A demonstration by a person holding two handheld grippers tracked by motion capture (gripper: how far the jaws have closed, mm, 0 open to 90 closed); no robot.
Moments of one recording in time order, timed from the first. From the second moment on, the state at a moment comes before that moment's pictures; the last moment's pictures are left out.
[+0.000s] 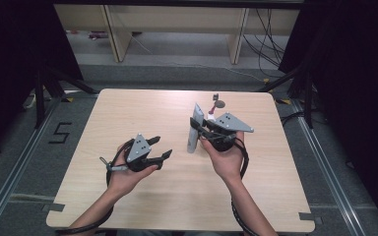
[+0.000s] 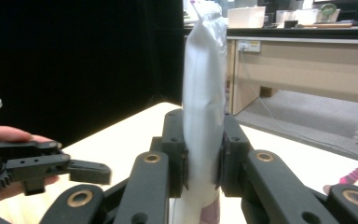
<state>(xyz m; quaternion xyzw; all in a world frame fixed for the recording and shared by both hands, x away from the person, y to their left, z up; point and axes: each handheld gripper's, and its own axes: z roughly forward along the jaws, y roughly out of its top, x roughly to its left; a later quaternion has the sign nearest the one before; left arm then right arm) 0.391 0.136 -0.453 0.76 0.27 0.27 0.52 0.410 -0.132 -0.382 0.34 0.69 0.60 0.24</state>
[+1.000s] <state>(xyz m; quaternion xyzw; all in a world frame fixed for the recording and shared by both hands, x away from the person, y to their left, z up) 0.379 0.209 -0.486 0.70 0.35 0.30 0.54 0.420 -0.174 -0.350 0.38 0.64 0.61 0.27</state>
